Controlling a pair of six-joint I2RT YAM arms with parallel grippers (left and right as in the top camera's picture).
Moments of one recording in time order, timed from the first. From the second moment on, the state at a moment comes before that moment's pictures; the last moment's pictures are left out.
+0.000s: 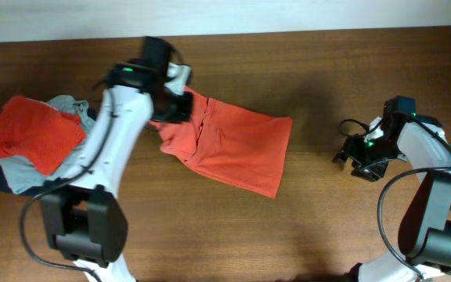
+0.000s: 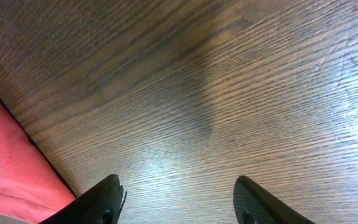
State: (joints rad) left arm -0.28 1.91 1.73 -1.08 0.19 -0.07; right arm -0.29 1.79 1.14 -0.92 -0.32 0.26
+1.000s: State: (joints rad) left arm -0.82 2.10 1.87 -1.07 -0.10 -0.02; right arm -0.29 1.79 1.14 -0.92 -0.35 0.24
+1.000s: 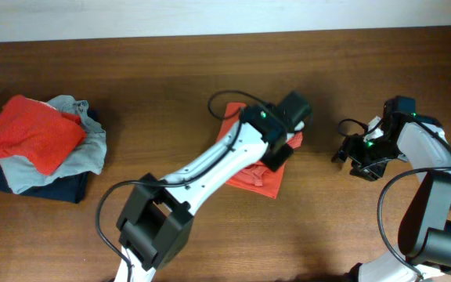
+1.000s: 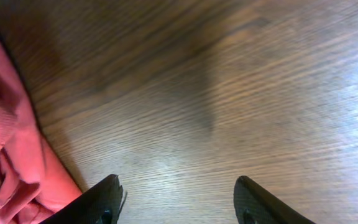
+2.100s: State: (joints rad) left arm -0.42 2.10 2.05 -1.30 -0.01 -0.01; right arm 0.28 1.80 1.15 -0.36 -0.44 0.30
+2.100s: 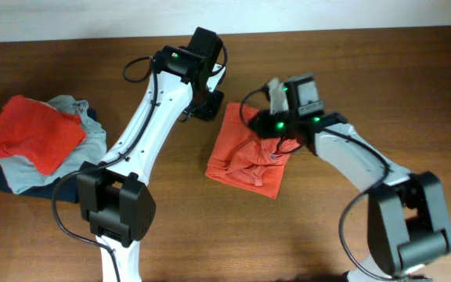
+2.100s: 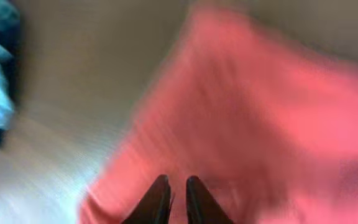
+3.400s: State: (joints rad) left arm -0.42 2.11 2.05 -1.25 0.12 0.07; right arm 0.29 1.71 1.14 -1.14 -0.33 0.04
